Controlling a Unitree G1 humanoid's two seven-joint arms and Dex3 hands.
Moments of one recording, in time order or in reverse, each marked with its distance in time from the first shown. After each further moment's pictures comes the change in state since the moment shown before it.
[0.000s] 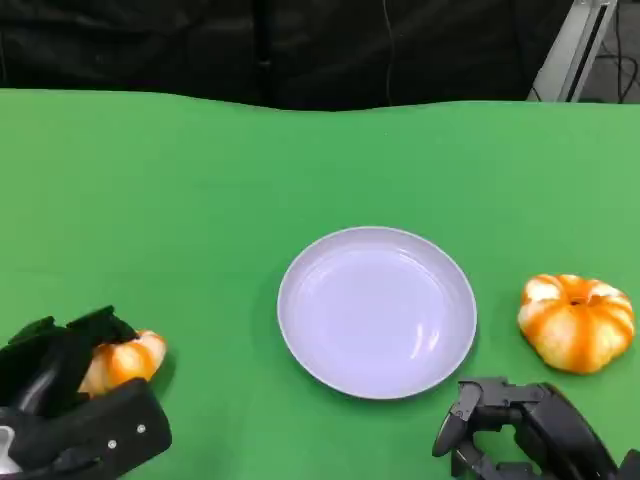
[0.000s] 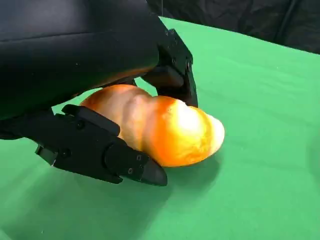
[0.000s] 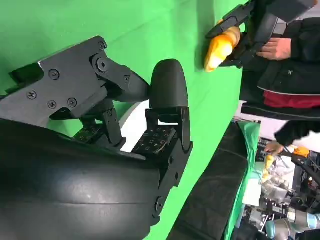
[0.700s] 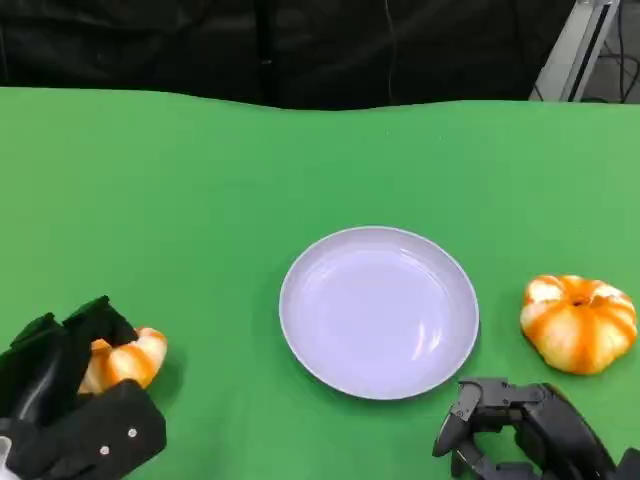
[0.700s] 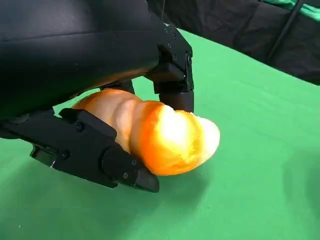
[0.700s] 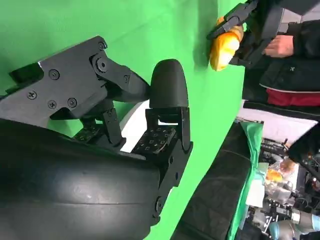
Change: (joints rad) left arm 0.012 -0.023 0.019 0.033 -0.056 -0.105 0.064; right arm 0.000 0.000 0.000 0.002 -0.001 0.010 -0.002
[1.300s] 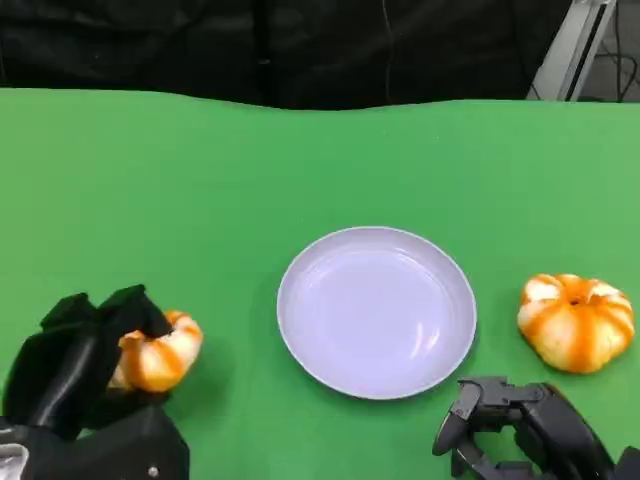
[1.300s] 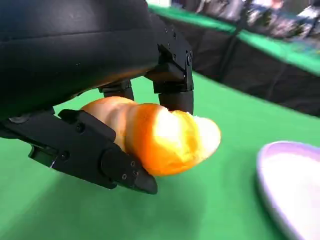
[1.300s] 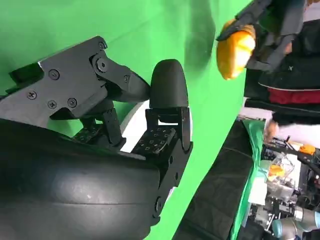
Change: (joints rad) left arm 0.099 0.003 -0.005 -0.268 0.071 -0.029 0.011; right arm -0.004 0.001 0.001 0.014 -0.003 -0.001 -0.011
